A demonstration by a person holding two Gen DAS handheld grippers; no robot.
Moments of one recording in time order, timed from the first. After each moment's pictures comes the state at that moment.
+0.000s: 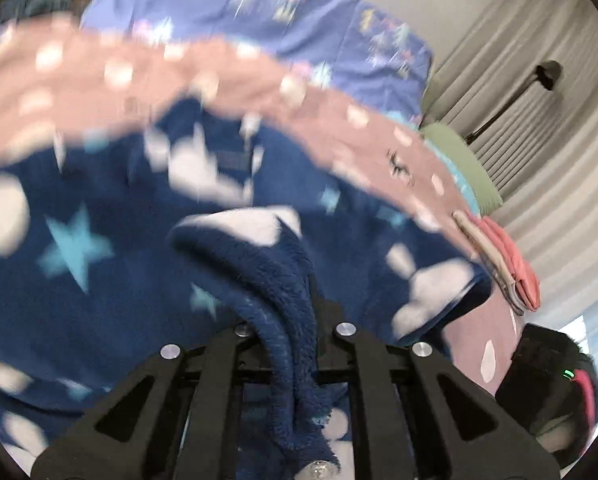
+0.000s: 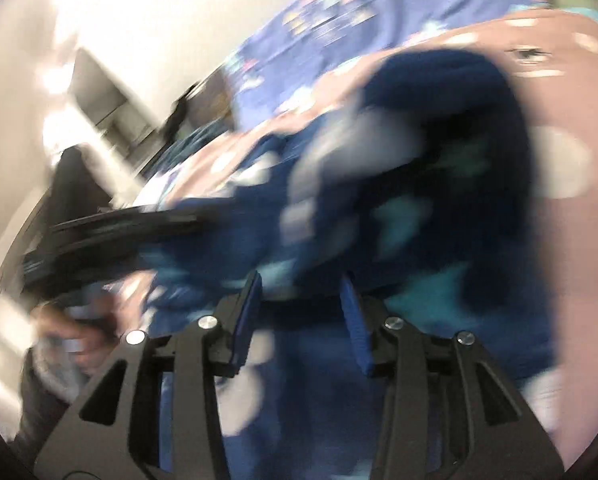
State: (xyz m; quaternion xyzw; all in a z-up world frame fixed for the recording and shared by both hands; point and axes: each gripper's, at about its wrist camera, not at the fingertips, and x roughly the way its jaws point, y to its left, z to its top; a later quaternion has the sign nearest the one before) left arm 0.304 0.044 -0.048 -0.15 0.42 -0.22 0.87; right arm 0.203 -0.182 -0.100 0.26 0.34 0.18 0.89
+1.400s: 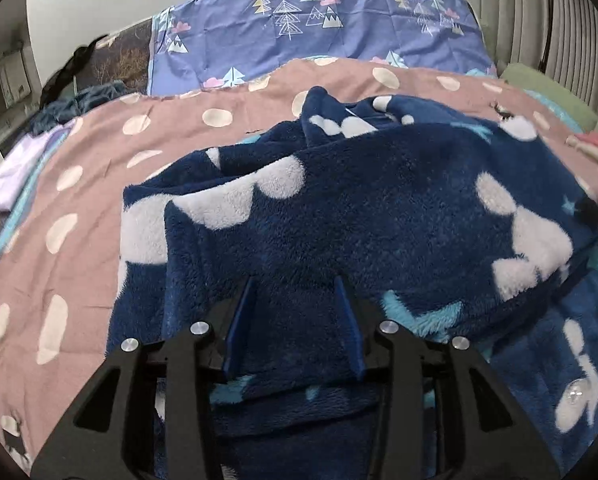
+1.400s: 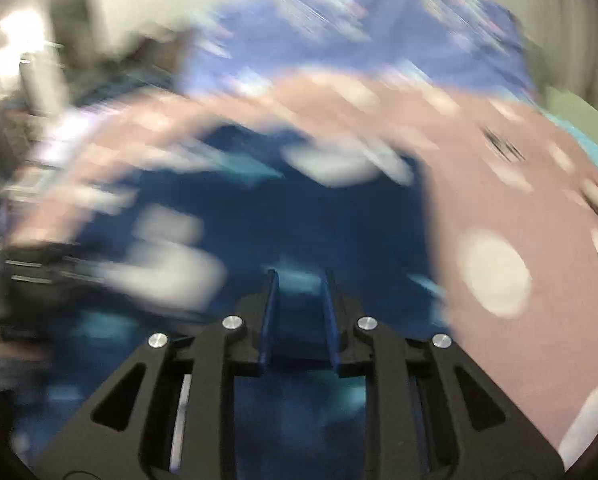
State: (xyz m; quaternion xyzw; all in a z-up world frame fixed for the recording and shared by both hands) left arm 0.290 0.103 -0.114 0.07 0.39 -0.07 0.92; right arm 0.258 -0.148 -0.096 0.04 0.40 0.05 0.91
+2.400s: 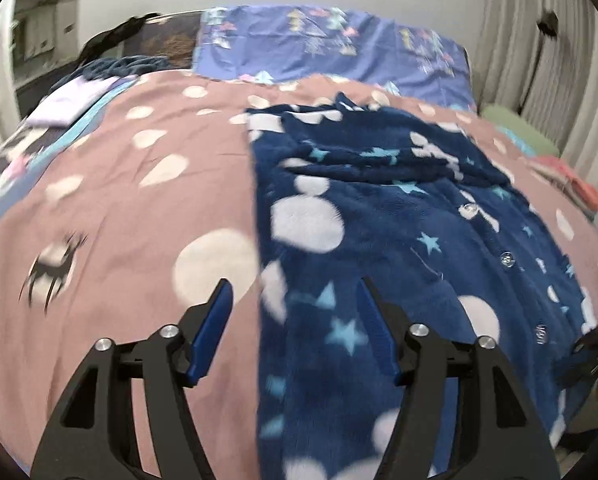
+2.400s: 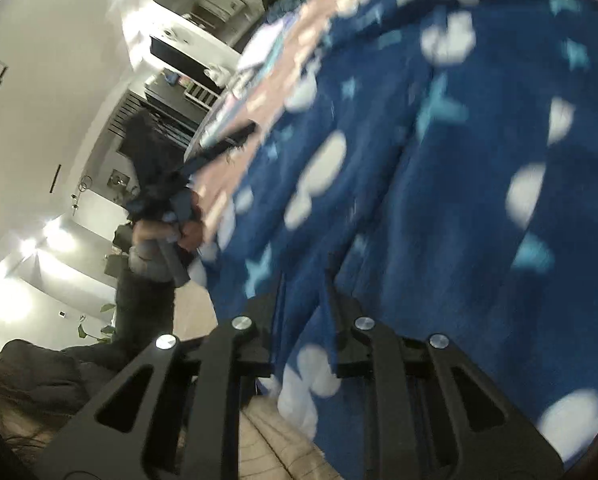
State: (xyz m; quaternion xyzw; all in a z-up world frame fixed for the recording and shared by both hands) left arm 0.050 0.208 -0.085 -0.03 0.36 -0.07 0.93; right arm 0.005 -0.096 -0.120 0.21 0.50 0.43 0.73
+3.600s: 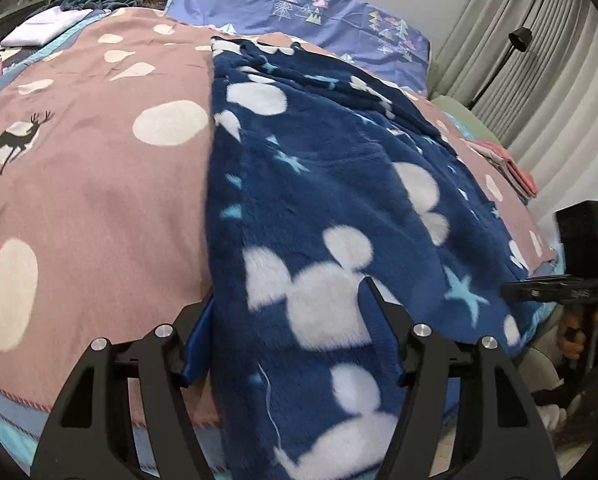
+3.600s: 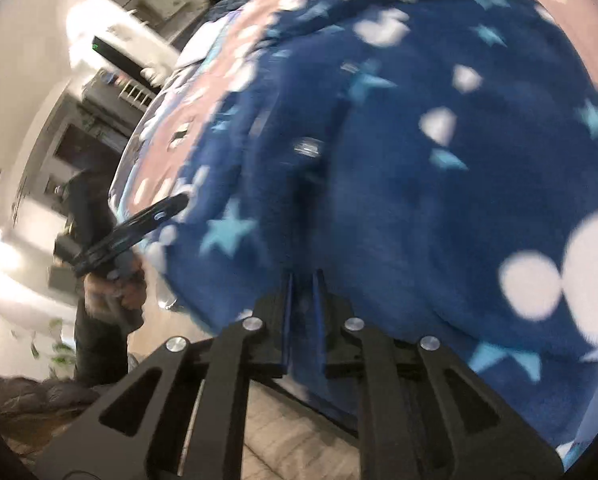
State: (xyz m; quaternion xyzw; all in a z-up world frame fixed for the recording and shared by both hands) left arm -0.028 0.204 -0.129 -0.11 0.42 -0.18 0.88; right arm -0.032 -0.111 -0.108 0.18 0.52 0.31 0.77
